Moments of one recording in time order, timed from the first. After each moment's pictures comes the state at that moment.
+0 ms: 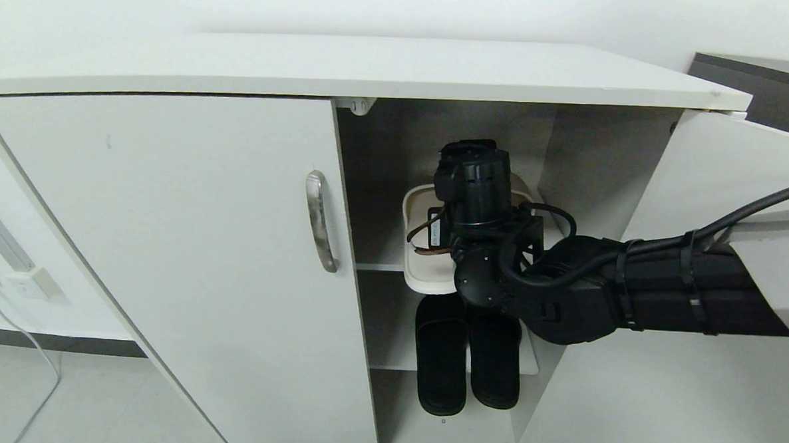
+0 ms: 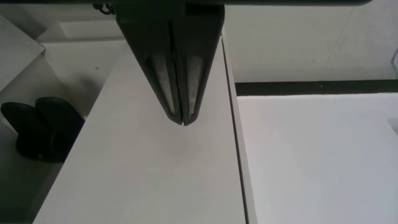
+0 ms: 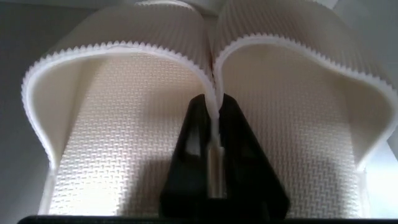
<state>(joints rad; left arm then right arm) 0.00 0.00 0.00 0.00 0.00 0.00 0.85 2.09 -1.58 -0.33 -0.85 0.13</state>
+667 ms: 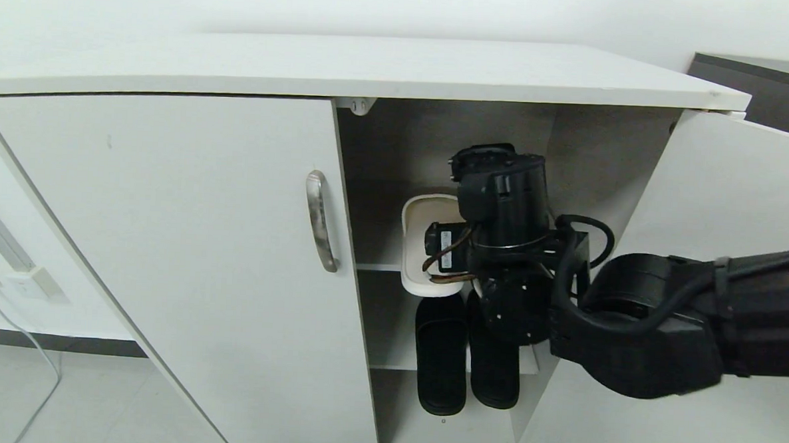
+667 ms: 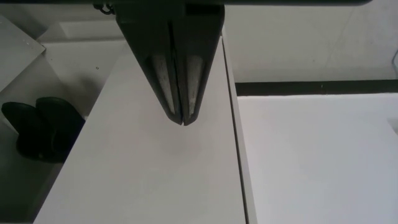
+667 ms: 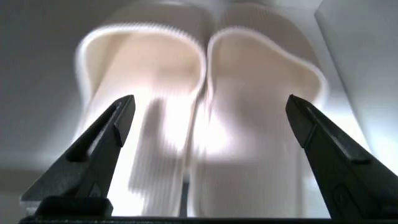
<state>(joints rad) 0.00 0.00 0.00 0.00 0.00 0.00 0.93 1.93 -1.36 -0.34 -0.86 0.14</state>
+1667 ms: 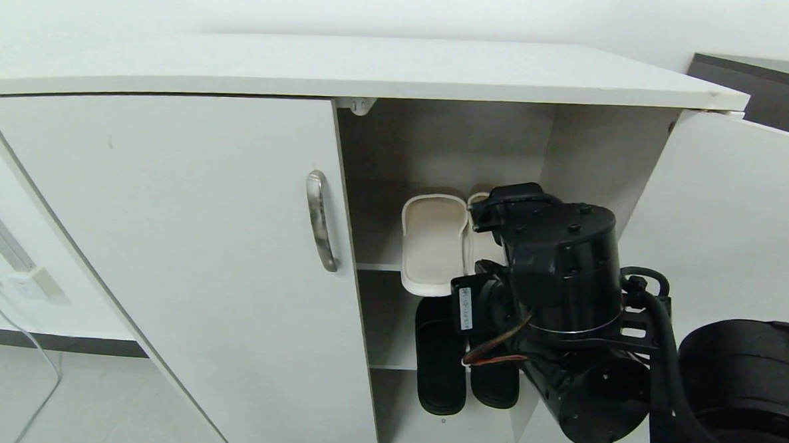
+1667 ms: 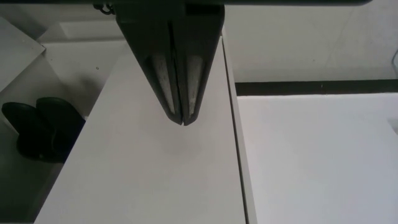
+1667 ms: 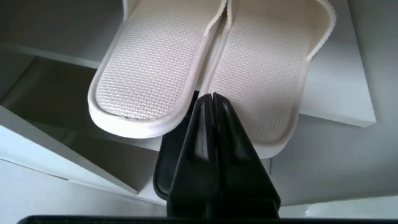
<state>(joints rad) 0.00 0.00 0.00 0.00 0.00 0.00 1.01 1.77 -1.09 -0.38 -0.80 0.17</state>
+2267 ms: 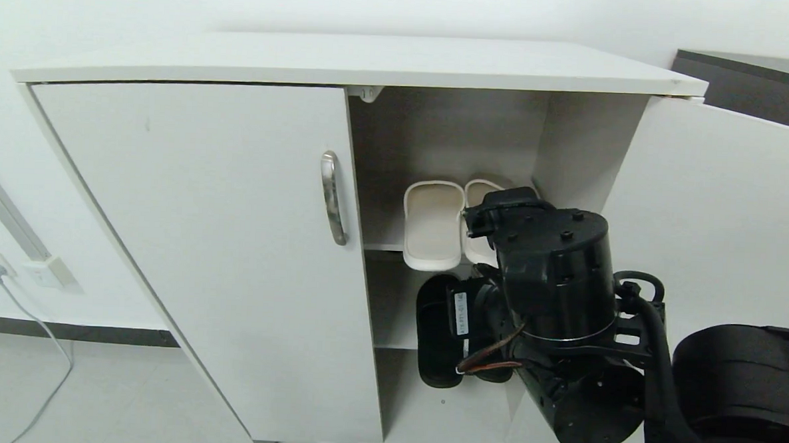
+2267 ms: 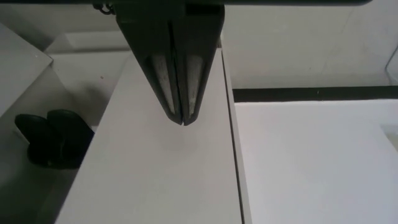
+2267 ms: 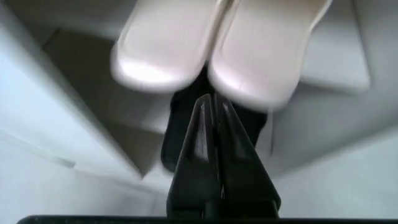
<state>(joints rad) 0.00 0.00 0.00 0.00 0.00 0.00 1.01 1.77 -1.08 -0.38 -0.80 0.17</state>
